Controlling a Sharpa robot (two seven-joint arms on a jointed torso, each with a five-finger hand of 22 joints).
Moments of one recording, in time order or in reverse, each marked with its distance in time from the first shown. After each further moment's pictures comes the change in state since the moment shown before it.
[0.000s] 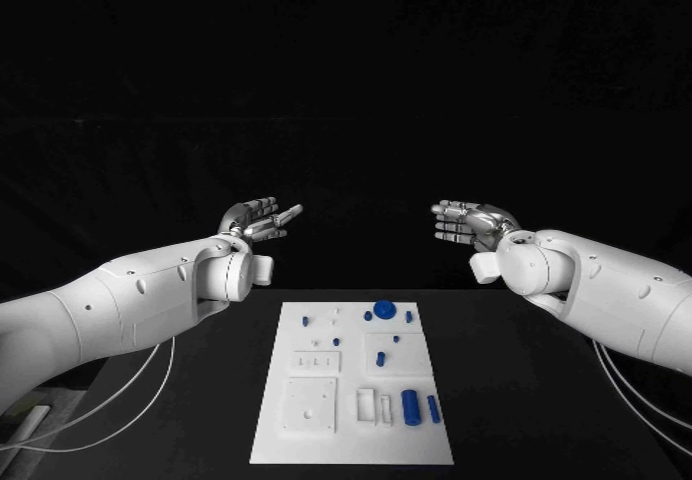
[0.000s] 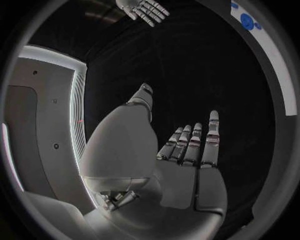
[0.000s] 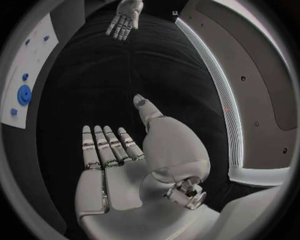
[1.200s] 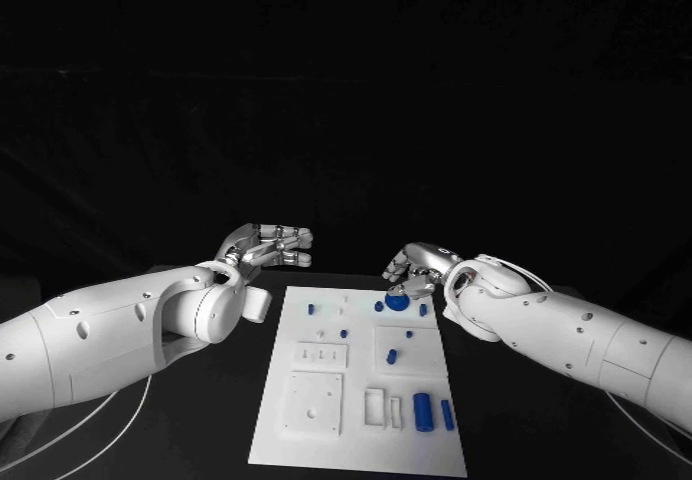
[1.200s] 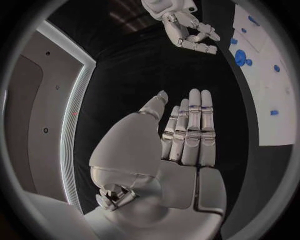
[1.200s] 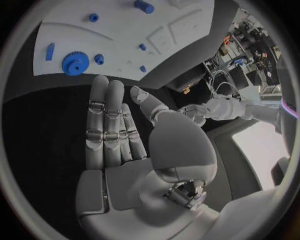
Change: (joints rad) left arm 0.027 -0.153 -0.001 0.328 -0.038 0.140 0.034; left_hand -0.016 0.213 0.026 -0.324 0.115 0.575 -0.001 0.030 0.031 0.692 -0.032 0.027 0.020 0.760 -0.094 0.163 0.050 -0.095 0.328 -0.246 0.326 0.114; right arm -0.069 0.084 -0.002 0.068 -1.383 -0.094 -0.064; right_hand -0.019 -0.159 0.325 -0.101 -0.097 0.632 -0.022 0.034 0.031 0.676 -0.148 0.019 0.020 0.982 -0.257 0.516 0.418 0.016 1.012 -0.303 0.401 0.192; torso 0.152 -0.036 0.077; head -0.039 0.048
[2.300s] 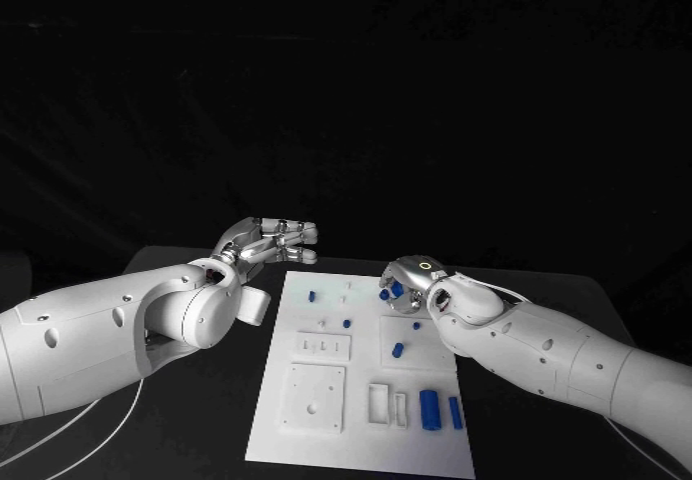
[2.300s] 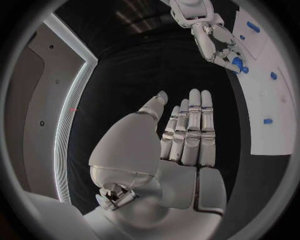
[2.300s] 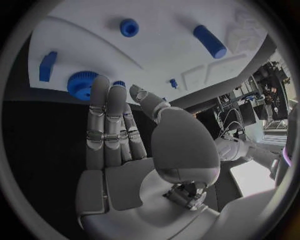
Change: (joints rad) left arm 0.047 -0.035 0.006 0.101 -0.016 0.013 0.008; left_hand -0.019 -0.010 0.002 -0.010 0.000 -0.005 0.004 0.000 0.000 -0.008 0.003 0.000 0.001 -0.007 0.000 0.007 -0.005 0.000 -0.011 0.004 0.012 -0.004; right arm -0.037 0.063 -0.003 -0.061 -0.324 -0.078 -0.127; right_hand 0.009 -0.064 0.136 0.030 -0.078 0.004 -0.022 0.000 0.000 -0.036 -0.003 0.000 0.000 0.000 -0.001 0.181 0.041 0.013 -0.005 -0.005 0.075 0.211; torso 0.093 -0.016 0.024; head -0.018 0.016
